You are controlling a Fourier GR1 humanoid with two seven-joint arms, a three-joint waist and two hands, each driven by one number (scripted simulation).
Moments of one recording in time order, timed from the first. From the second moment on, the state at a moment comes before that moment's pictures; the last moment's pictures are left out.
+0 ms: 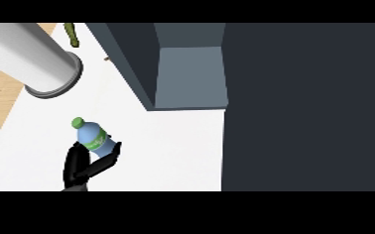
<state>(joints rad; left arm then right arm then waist) -0.13 0.09 0.28 -0.72 0.02 0.08 -0.65 1.02 -0.22 0.35 -2.50 -0.06 0.33 -0.37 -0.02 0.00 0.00</state>
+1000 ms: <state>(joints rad) -0.21 0.01 -0.01 -0.68 0.00 -0.03 -0.91 1.05 -0.26 0.37 -2.50 -0.04 0.30 -0.40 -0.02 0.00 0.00</state>
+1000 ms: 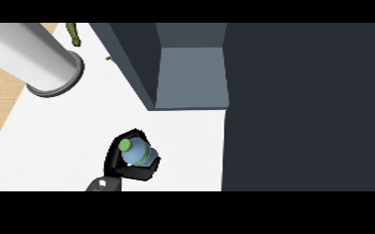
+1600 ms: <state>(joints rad) -0.33 0.00 -0.34 -0.91 0.26 0.26 -0.60 1.07 -0.28 0.34 -2.50 -0.05 0.30 -0.44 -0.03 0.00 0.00</state>
